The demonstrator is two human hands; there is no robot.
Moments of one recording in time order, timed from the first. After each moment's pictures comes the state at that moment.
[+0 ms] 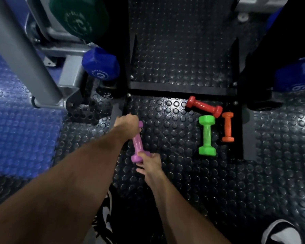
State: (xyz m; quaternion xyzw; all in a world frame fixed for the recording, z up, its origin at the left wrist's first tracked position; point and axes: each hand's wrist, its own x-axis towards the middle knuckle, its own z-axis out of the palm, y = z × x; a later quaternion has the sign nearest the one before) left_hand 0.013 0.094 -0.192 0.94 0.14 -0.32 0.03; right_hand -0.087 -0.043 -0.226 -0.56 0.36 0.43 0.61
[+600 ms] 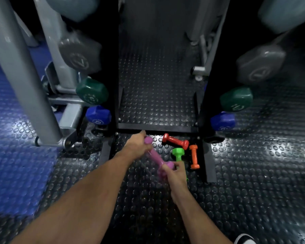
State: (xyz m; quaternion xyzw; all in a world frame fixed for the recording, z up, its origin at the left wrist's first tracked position) left_hand 0.036 0.014 -0.053 0.89 0.15 -0.20 0.38; right_hand -0.029 -0.171 -0.093 -0.68 0.27 0.23 0.64
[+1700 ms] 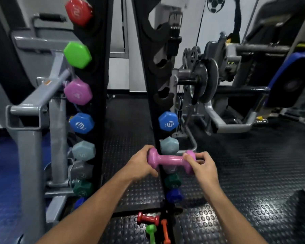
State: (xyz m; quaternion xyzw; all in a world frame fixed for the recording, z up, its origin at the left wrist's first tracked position) left_hand 0.056 -0.092 0.341 0.88 -0.02 -0.07 0.47; right_hand 0.059 -0.327 0.313 -0.78 0.08 -0.10 0.62
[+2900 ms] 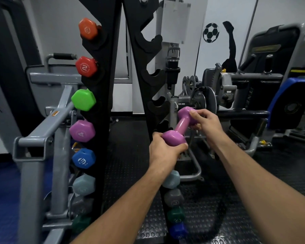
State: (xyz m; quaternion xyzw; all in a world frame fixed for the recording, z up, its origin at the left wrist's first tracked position) left_hand 0.085 -0.175 0.488 0.77 0.05 0.15 0.61; right_hand 0.201 -0.335 0.520 -0.71 -0.10 -0.12 0.68
